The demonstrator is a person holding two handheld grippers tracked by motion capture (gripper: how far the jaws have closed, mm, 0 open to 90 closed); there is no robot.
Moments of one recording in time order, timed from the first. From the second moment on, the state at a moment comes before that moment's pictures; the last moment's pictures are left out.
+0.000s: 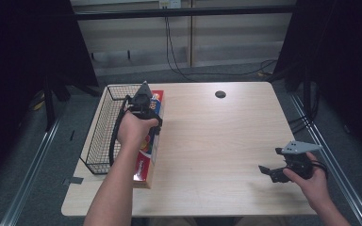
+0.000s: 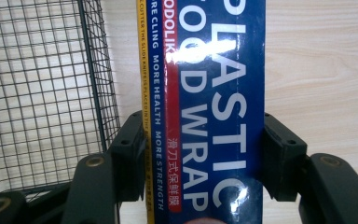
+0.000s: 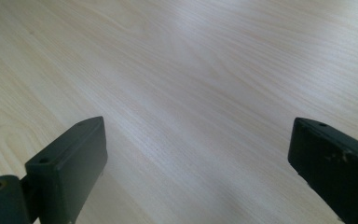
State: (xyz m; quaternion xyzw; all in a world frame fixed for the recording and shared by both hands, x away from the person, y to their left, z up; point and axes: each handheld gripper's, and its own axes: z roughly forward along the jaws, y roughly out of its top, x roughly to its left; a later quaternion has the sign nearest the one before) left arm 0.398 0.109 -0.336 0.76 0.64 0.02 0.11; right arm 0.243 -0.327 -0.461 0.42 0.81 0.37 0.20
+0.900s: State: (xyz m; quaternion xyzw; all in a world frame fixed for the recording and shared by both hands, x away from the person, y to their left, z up) left arm 0.400 0.134 -0.314 0.75 0.65 0.03 0.11; right arm 0.244 -0.326 -0.462 0.42 0.81 0.37 0.19
